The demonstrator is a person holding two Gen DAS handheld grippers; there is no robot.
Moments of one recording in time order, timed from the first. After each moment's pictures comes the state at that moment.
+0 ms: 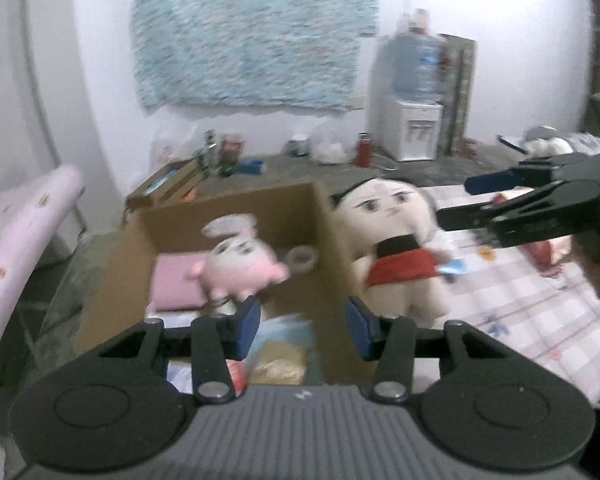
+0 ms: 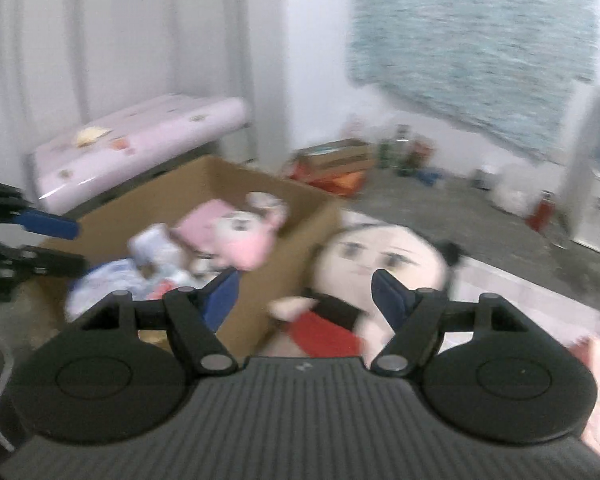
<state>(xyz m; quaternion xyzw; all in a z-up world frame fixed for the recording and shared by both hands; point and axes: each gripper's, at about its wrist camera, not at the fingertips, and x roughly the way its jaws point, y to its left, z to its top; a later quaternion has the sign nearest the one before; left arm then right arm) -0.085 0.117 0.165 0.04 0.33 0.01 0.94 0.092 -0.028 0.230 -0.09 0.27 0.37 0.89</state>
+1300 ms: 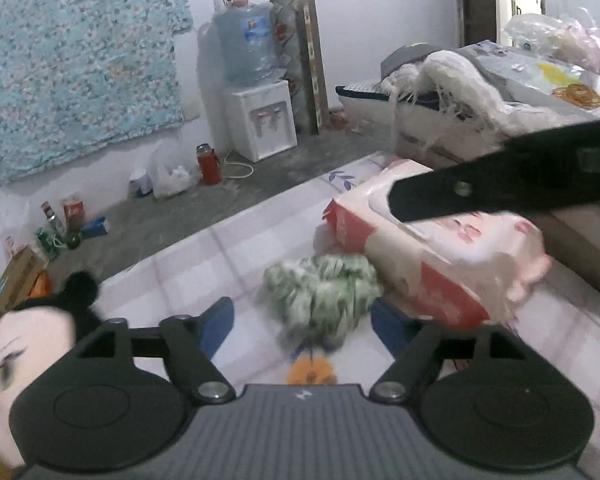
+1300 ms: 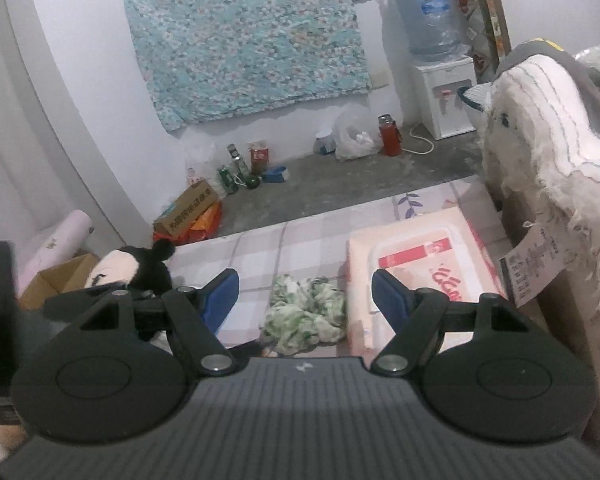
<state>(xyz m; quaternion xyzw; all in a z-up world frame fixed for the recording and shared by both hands) 0.157 -0.155 0.035 0.15 0.32 -0.17 0.92 0.222 -0.313 0.093 0.14 0.30 0.18 0.93</state>
